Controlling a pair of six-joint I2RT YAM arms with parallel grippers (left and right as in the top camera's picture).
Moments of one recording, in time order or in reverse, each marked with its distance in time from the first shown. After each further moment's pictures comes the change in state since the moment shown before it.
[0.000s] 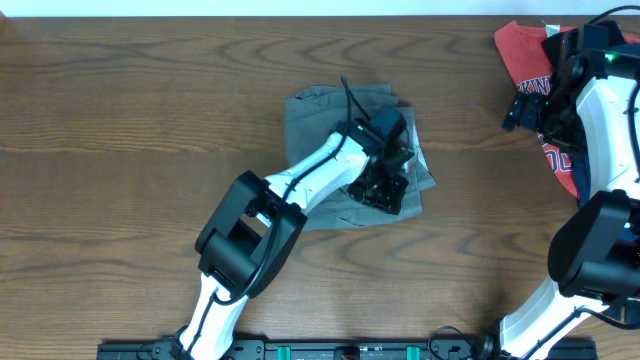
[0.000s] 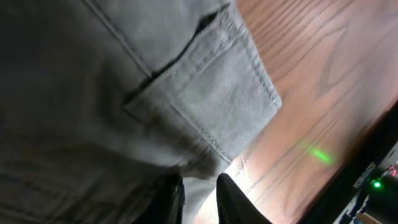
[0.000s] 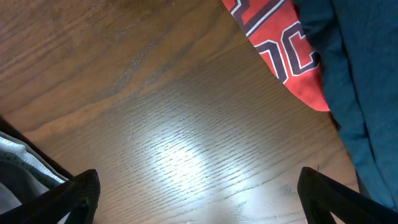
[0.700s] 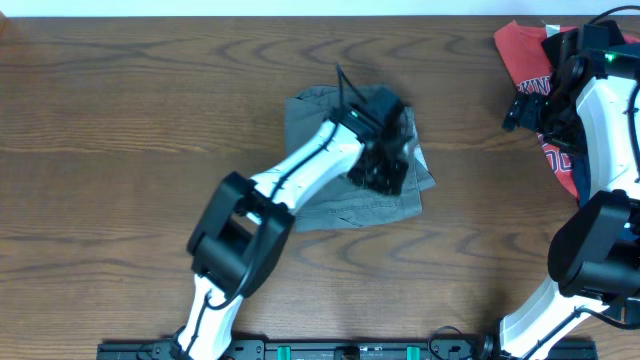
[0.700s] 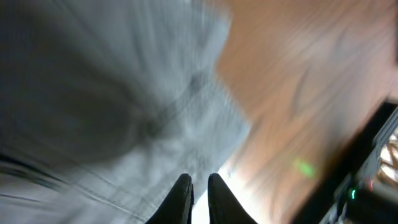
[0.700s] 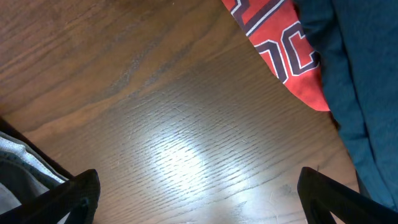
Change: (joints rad) left arm 0.051 -0.045 0.109 0.002 -0.029 0.001; right arm 0.000 0.000 0.000 0.000 0.000 0.000
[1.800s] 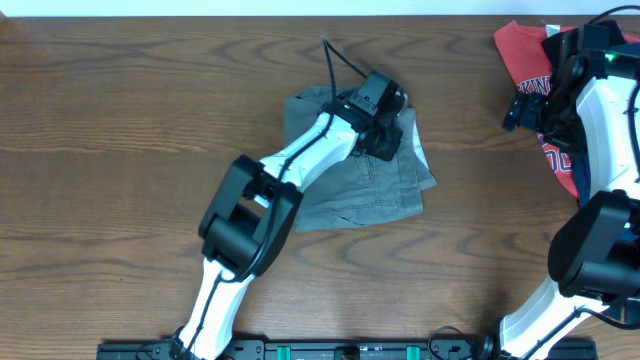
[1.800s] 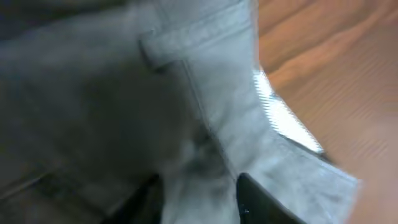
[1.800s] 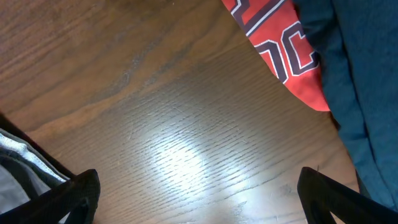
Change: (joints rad) left arm 0.040 0.109 0.028 0.293 -0.264 -0.027; right arm 0.000 0.000 0.000 0.000 0.000 0.000
